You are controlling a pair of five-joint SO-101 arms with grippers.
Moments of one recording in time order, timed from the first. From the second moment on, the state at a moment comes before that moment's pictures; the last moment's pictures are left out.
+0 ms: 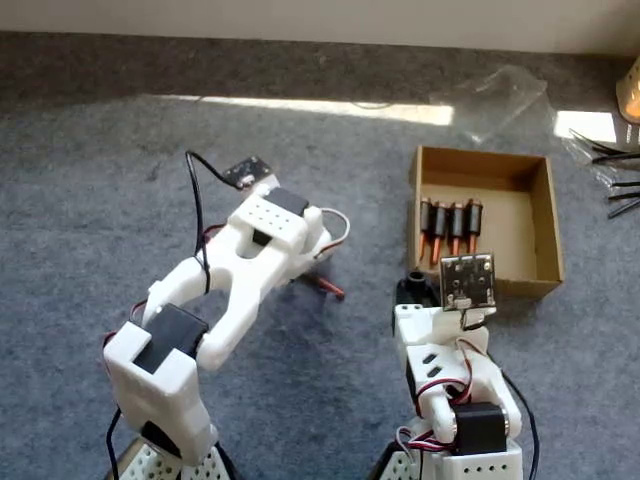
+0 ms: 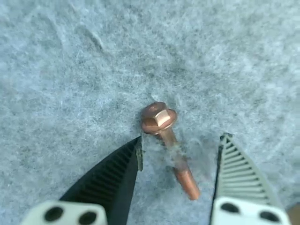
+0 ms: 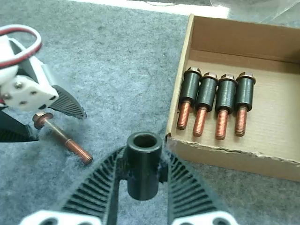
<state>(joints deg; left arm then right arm) 21.4 14.0 15.0 62.2 69.4 -10.4 -104.7 84.7 59.3 2.6</state>
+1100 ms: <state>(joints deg) 19.6 23.8 1.5 72.7 54.4 -10.4 -104.7 84.7 59.3 2.6</state>
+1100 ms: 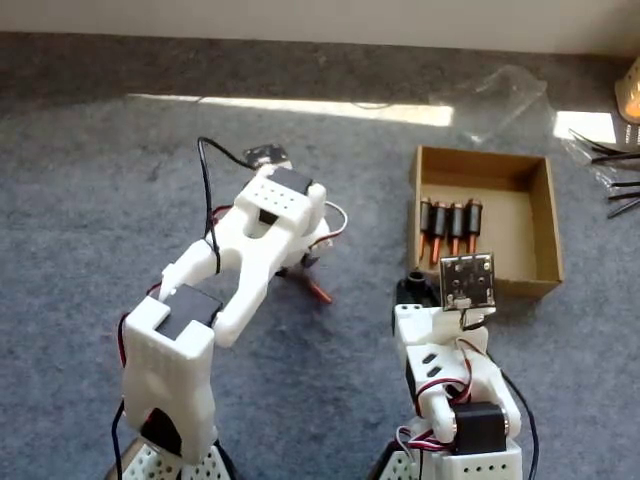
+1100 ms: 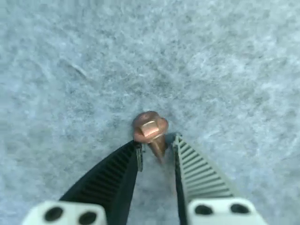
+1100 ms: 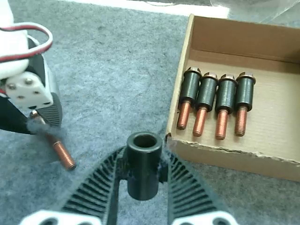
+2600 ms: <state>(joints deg) 16.7 31.4 -6.5 77.6 36.4 -10.4 -104.7 84.7 59.3 2.6</state>
